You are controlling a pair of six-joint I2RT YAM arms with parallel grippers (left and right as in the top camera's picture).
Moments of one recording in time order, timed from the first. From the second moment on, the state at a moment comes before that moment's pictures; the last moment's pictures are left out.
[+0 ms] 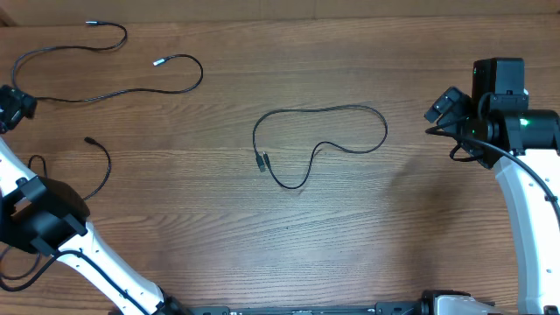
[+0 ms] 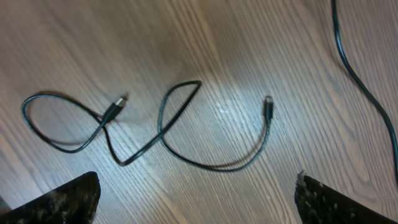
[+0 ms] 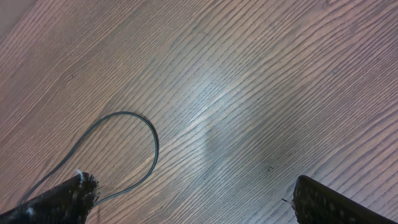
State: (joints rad) left arm 0.65 2.32 2.60 -1.69 -0.11 -0.47; right arm -0.04 1.40 1.38 -1.07 0.17 0.67
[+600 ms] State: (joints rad) left arm 0.65 2.09 2.38 -1.68 0.07 -0.29; right arm -0.04 1.40 1.38 -1.07 0.17 0.67
